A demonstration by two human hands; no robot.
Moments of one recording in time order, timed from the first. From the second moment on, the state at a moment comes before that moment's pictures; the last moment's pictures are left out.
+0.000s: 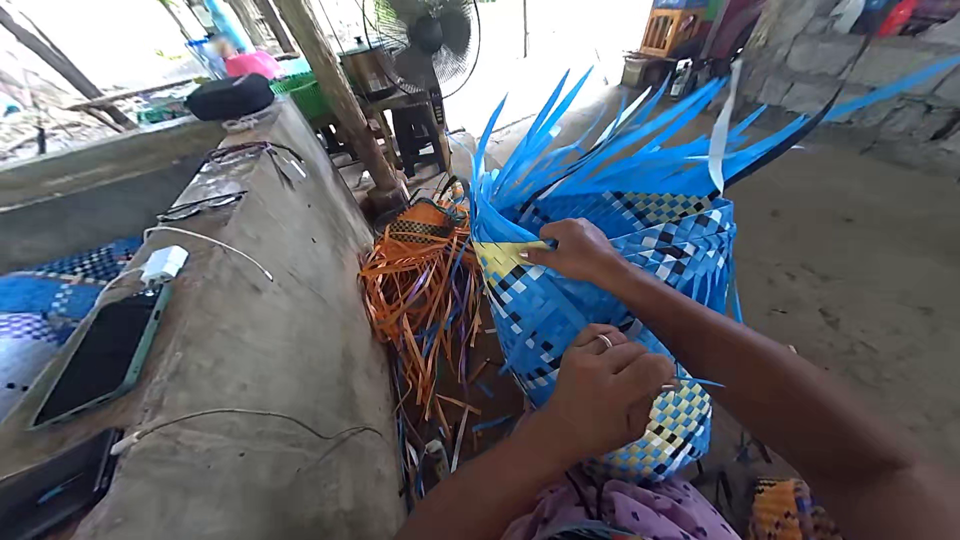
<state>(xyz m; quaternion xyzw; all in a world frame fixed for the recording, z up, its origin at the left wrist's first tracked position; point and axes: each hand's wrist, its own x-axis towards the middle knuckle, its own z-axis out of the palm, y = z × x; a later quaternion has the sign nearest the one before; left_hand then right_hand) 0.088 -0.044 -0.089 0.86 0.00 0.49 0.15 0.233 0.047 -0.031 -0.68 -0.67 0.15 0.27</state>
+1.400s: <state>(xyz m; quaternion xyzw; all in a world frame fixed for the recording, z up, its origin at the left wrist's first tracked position) 0.044 0.079 -0.041 0.95 0.18 0.27 0.03 0.256 0.075 -0.035 -0.58 -0.70 0.36 0.21</state>
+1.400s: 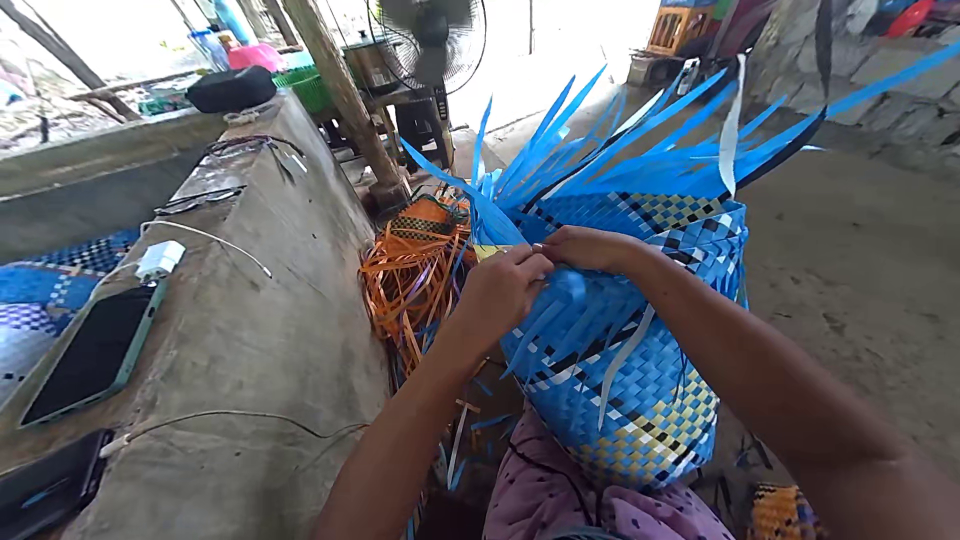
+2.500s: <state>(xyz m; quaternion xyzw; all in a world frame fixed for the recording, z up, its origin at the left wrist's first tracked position) 0.013 0.081 -0.069 0.89 0.19 0.37 0.19 0.255 0.066 -0.035 -0.56 -0.71 0.40 0.15</state>
